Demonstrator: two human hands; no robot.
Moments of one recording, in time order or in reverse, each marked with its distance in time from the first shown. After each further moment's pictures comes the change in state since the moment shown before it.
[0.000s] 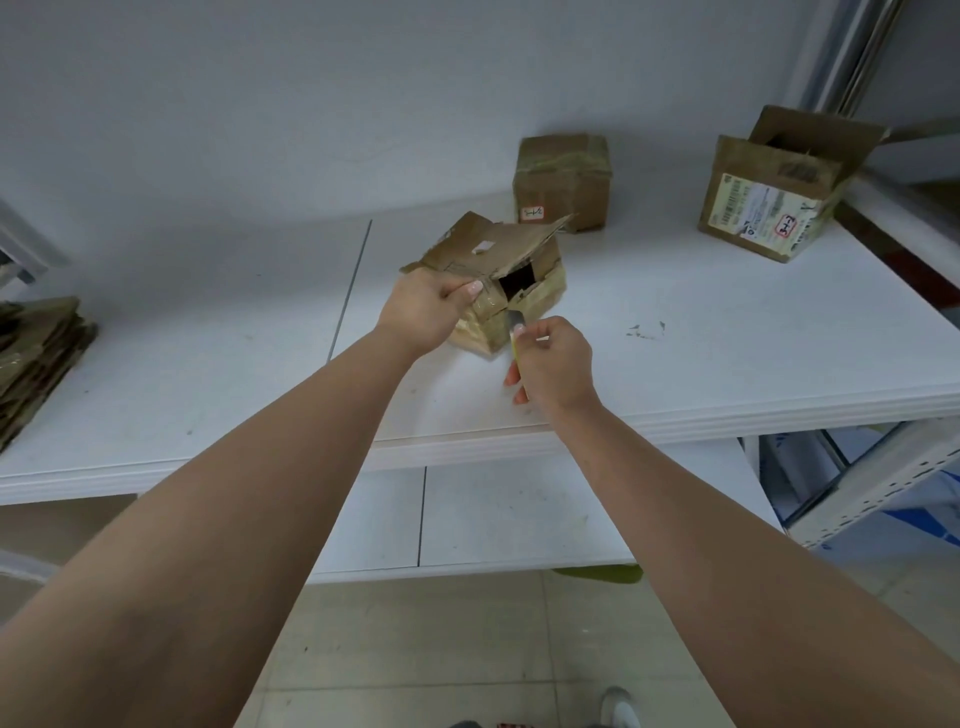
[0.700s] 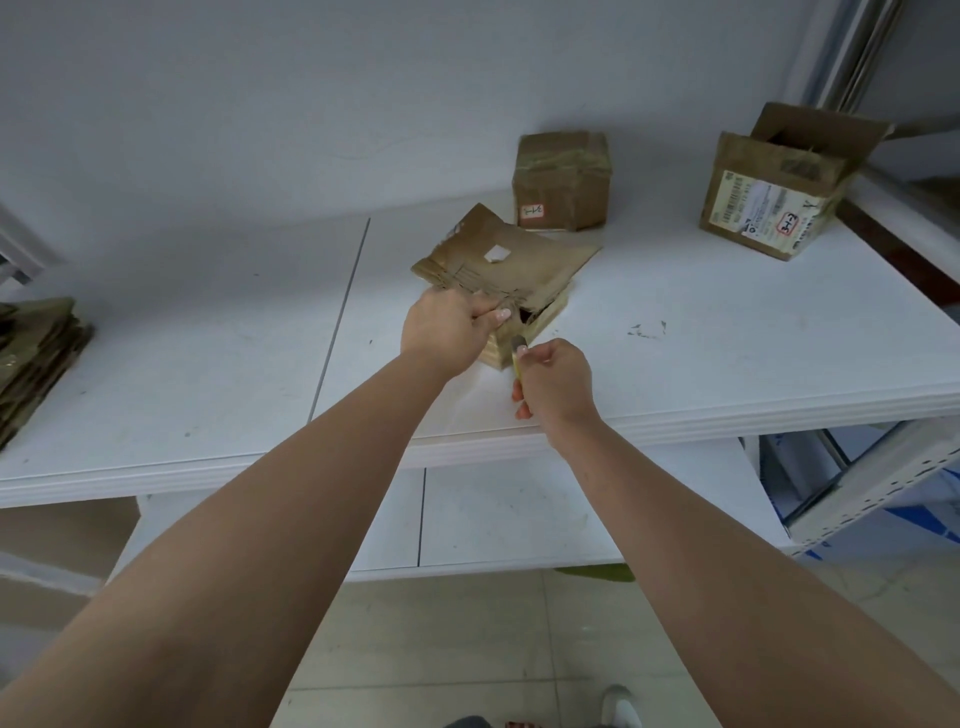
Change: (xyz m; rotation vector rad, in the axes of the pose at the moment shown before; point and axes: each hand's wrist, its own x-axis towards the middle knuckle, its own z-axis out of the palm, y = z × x) left_hand -0.004 0.004 0.028 0.316 0.076 0.101; right_hand -0.006 0.009 0.002 0.083 -0.005 0.129
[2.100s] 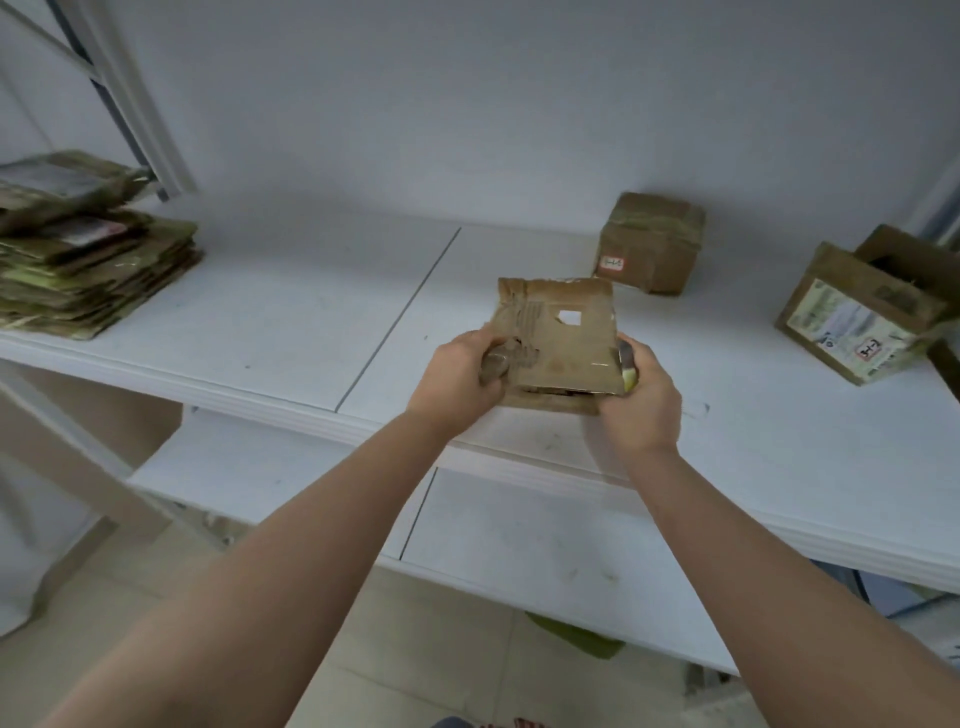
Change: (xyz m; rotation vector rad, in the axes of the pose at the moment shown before) left_hand -0.056 -0.013 0.008 -0.300 0.237 -0.116; right_hand 0.041 -0.004 -0.049 -0.364 0.025 -0.384
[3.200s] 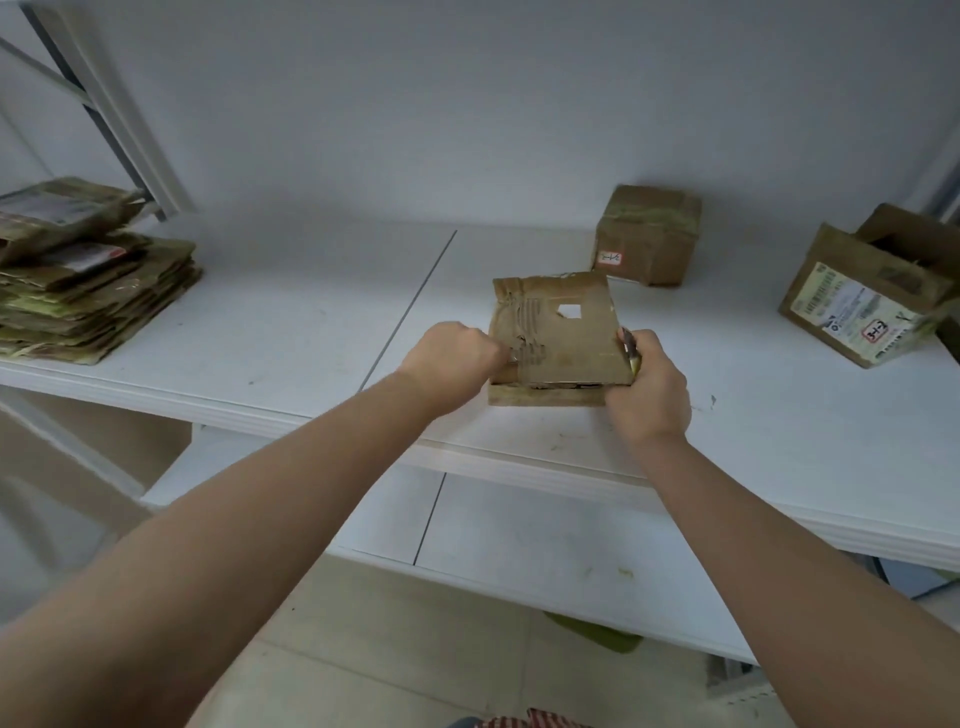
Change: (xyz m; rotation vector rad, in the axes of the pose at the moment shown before) left_hand 0.028 0.019 -0.034 1.072 -0.341 0.428; right_hand 0.004 -0.011 -0.006 -0.176 0.002 -0.026
